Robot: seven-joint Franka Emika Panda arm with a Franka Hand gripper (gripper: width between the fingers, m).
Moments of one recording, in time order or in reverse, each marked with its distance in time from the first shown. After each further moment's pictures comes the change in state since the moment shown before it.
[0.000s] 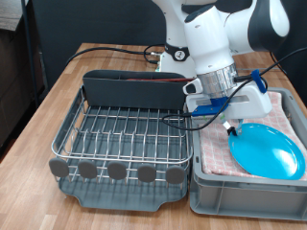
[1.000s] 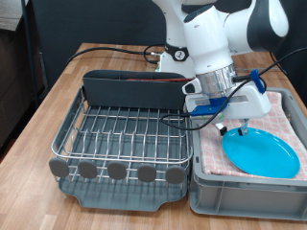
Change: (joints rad) arm 0.000 -0.001 0.001 0.000 0.039 0.003 -0.028
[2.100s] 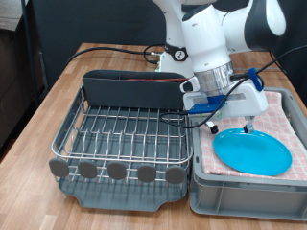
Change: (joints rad) arm 0.000 -0.013 -0.004 -0.019 0.003 0.000 -0.028
